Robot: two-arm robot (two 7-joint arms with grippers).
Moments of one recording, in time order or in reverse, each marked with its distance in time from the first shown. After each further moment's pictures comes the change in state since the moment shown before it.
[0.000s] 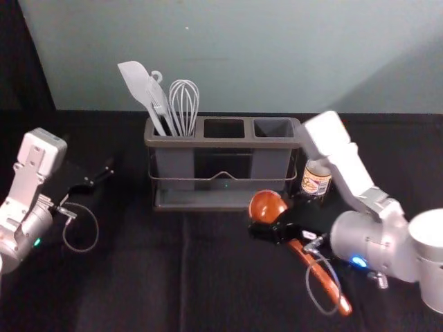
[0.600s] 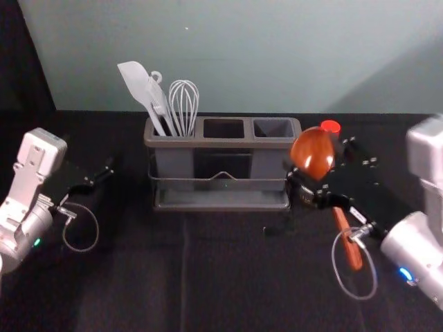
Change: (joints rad) left arm 0.000 0.000 0.000 0.000 0.000 0.000 0.000; right arm -0.246 0.010 0.149 -0.121 0.061 -0.627 -0.123
